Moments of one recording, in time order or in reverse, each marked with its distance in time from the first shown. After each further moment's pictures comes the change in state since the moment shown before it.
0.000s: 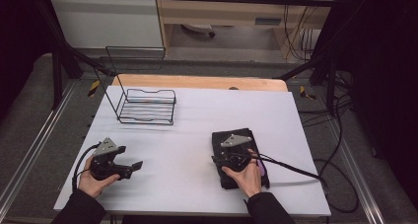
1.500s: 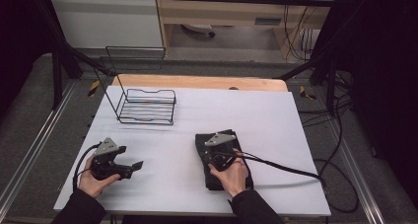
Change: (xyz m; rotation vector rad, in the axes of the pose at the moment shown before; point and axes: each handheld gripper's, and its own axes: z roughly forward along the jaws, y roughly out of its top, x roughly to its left) left arm 0.000 0.000 0.001 0.007 -0.003 0.004; right arm 0.038 0.032 0.010 -0.018 0.051 0.000
